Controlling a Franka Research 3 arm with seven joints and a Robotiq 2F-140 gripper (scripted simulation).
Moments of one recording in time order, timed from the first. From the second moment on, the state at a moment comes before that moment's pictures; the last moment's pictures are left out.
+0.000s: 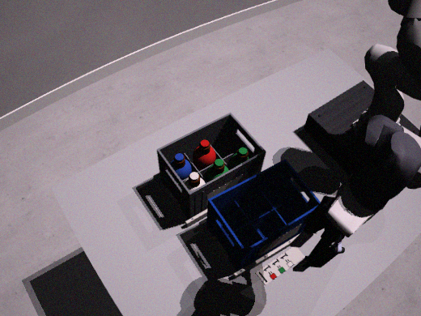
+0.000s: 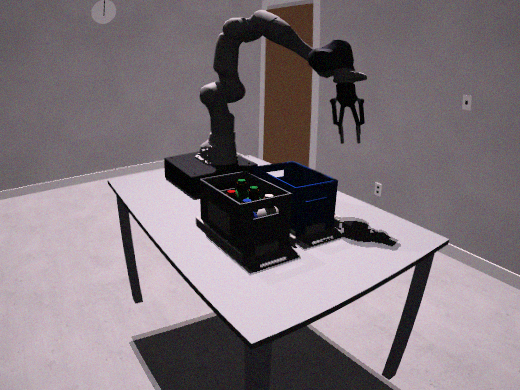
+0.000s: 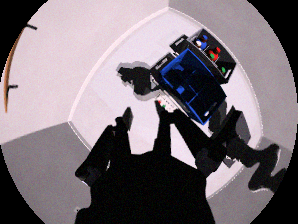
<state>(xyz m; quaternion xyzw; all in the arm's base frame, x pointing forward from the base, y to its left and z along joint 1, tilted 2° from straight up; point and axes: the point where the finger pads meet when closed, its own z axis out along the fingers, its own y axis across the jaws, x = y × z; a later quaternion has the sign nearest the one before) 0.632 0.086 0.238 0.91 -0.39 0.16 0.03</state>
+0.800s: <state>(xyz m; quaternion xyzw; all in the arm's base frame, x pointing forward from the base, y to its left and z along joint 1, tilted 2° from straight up) 0.590 0.144 0.254 0.97 -0.22 0.12 0.03</state>
